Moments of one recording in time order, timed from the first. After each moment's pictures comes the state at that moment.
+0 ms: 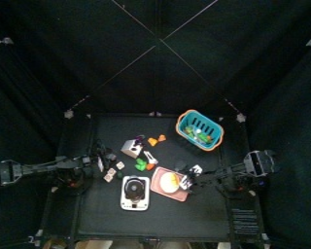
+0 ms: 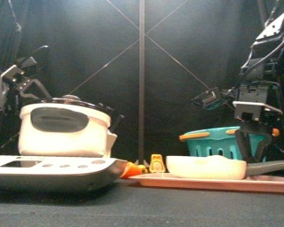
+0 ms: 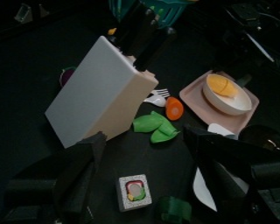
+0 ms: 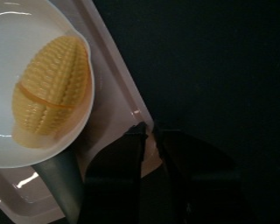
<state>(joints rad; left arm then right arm) 0.41 -0.73 1.42 0.13 -0.37 -0.39 0.11 -0.08 0.86 -0.49 0.64 1.26</state>
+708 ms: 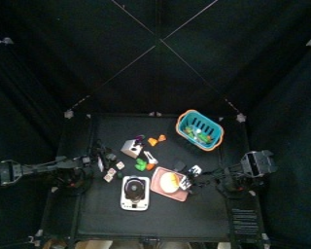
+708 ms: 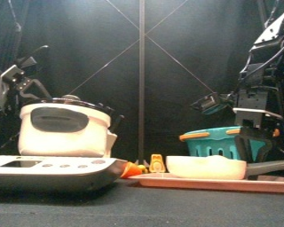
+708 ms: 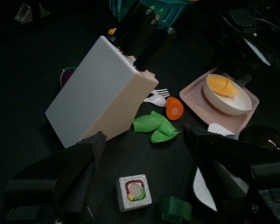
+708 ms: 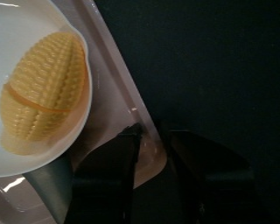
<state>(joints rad) 0.41 -0.73 1.42 0.13 -0.37 -0.39 0.11 -0.03 0.85 -0.50 0.62 1.25</state>
